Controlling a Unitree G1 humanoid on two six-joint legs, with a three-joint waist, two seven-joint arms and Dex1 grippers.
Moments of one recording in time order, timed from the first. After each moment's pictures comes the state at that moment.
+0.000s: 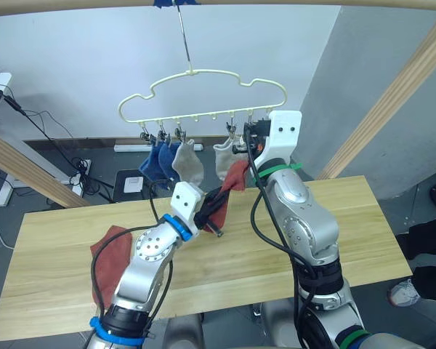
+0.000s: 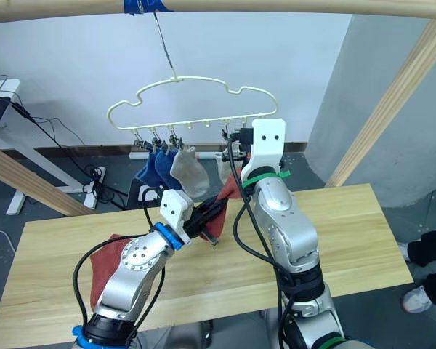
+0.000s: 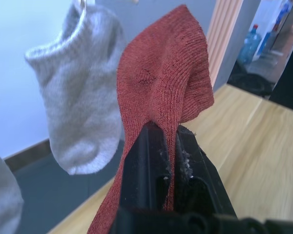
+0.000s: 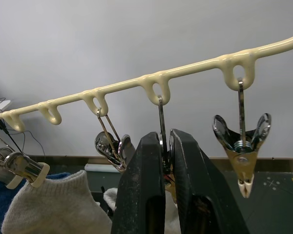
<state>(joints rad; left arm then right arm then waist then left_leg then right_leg) -0.16 0.27 -0.16 -0.18 -0.13 0.08 -0.50 -0.57 0.14 0.17 -0.31 0.18 0.65 -0.18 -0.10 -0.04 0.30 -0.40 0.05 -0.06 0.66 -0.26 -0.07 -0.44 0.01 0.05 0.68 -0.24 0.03</state>
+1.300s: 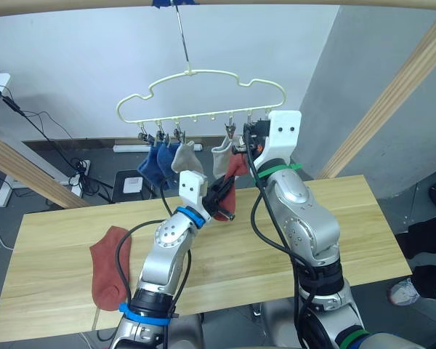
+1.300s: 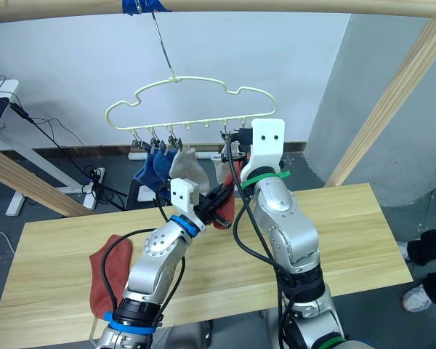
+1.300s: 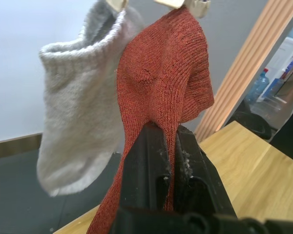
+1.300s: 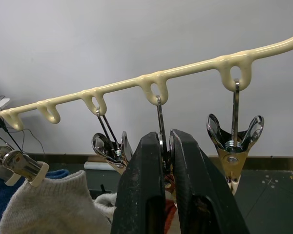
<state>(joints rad) -0.25 0.10 -0.12 -0.04 -0.18 0.11 -0.45 -0.57 0.14 0.17 -0.33 0.18 0.67 -0.18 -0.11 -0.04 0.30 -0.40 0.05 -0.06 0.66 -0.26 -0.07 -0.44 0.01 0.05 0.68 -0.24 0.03</state>
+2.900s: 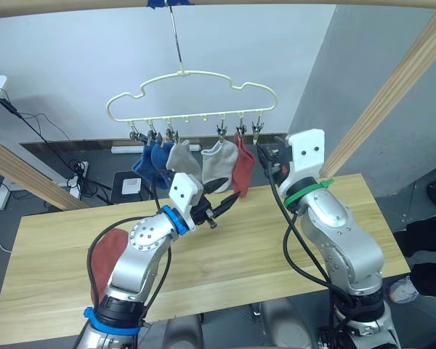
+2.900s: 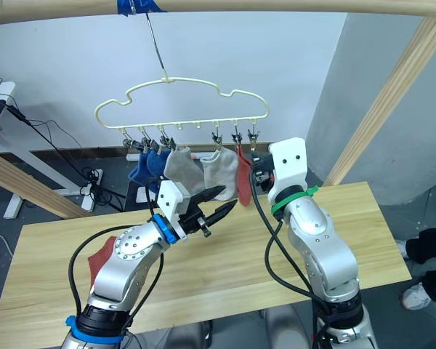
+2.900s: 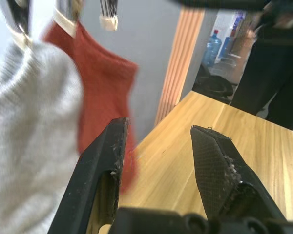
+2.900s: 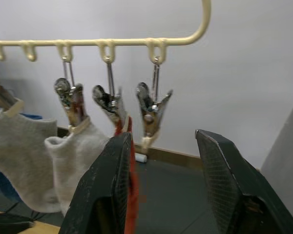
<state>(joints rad) -0.21 0.36 -0.11 -0.26 -0.24 0.20 -0.65 -0.42 -0.08 0.18 -0.55 0.12 0.75 -0.03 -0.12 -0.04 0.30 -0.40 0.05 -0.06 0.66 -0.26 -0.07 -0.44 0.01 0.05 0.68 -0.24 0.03</state>
